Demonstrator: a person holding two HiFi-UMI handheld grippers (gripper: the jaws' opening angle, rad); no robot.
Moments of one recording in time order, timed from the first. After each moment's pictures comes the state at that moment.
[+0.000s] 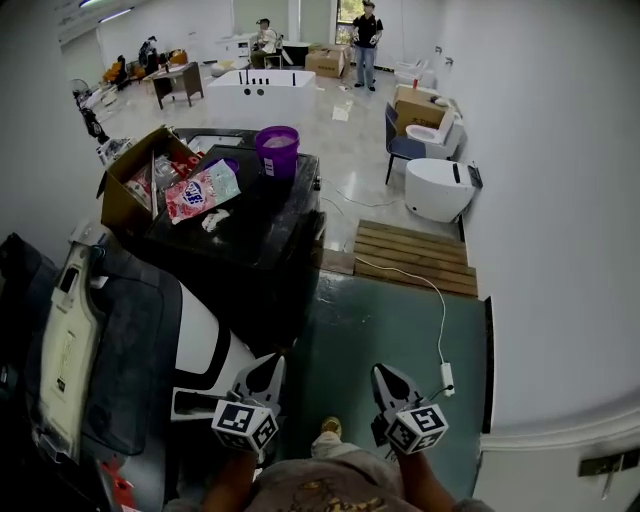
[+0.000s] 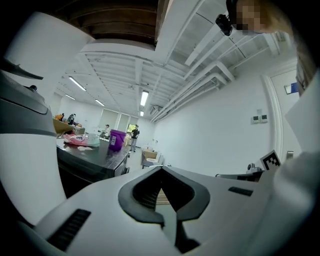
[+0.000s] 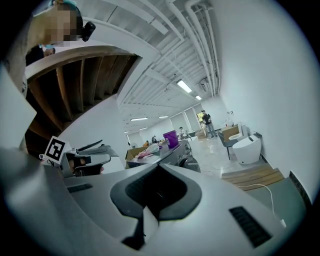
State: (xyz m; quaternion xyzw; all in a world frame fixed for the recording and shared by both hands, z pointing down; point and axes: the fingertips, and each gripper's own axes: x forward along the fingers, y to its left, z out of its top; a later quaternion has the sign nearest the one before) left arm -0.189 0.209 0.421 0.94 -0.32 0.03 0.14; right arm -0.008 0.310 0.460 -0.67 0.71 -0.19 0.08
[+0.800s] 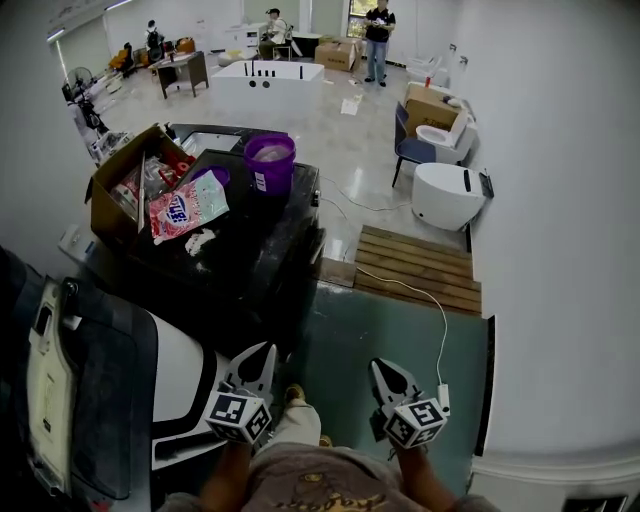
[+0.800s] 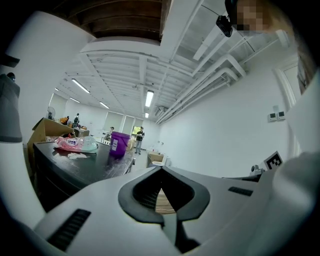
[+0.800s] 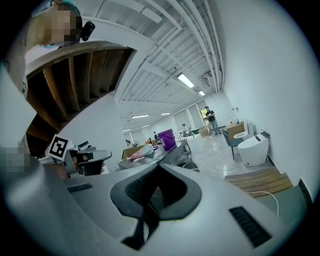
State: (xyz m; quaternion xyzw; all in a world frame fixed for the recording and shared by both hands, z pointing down) left arm -0.117 0.073 0.423 0.92 -0.36 0.03 0.14; right arm 0.073 0.176 0.467 -0.65 0.73 -0.21 0.07
